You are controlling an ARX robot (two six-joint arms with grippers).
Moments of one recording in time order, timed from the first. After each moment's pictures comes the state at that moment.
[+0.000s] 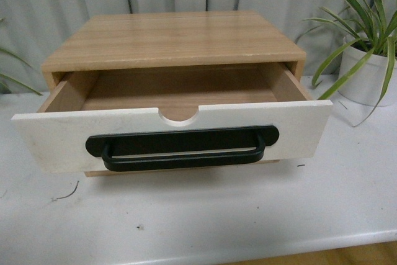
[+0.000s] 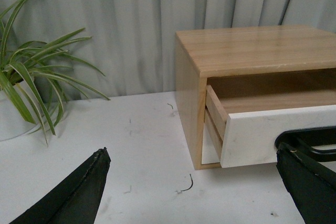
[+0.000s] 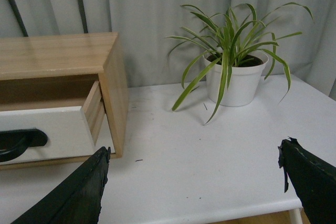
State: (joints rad) left arm 0.00 0.01 0.01 0.00 0.00 0.00; right arm 0.00 0.00 0.01 0.00 0.00 0.00
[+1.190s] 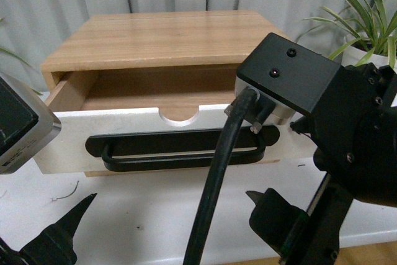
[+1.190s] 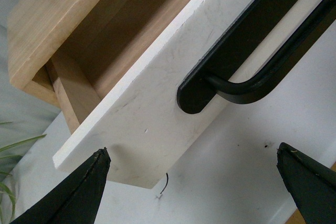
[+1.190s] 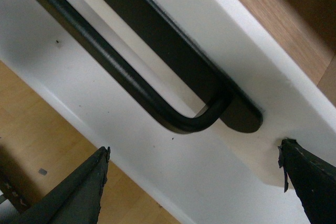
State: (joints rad) left arm -0.32 1.30 0.25 0.68 -0.04 0.59; right arm 0.48 1.51 0.69 0.13 -0.03 -0.51
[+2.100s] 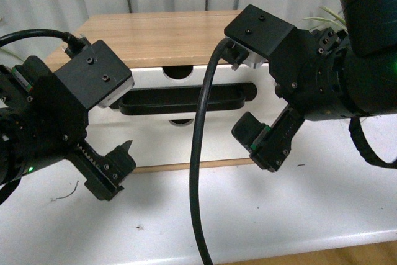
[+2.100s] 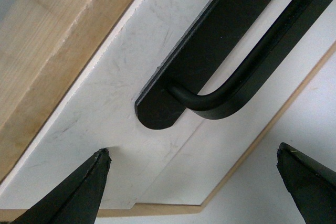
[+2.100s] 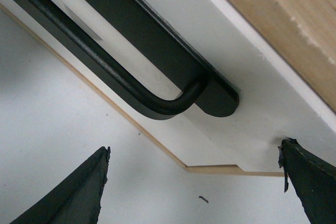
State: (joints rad) left arm -0.28 1.75 0.60 0.76 -0.06 0.68; right arm 0.38 1.79 0.98 0.20 -0.03 -0.58
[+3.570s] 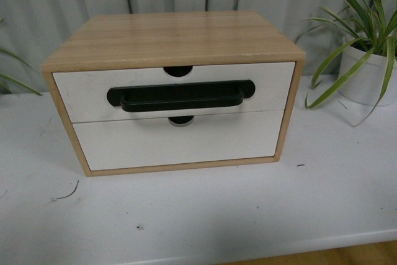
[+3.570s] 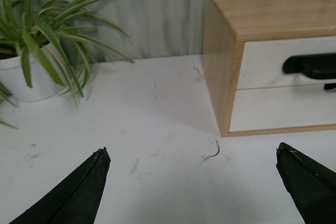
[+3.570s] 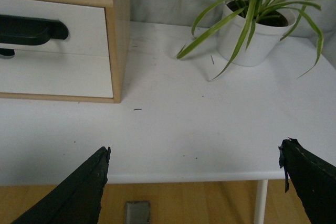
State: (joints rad) left arm 0.07 0.21 0.12 -0.10 -0.03 0.03; right arm 0.25 0.54 0.26 -0.03 0.22 -0.11
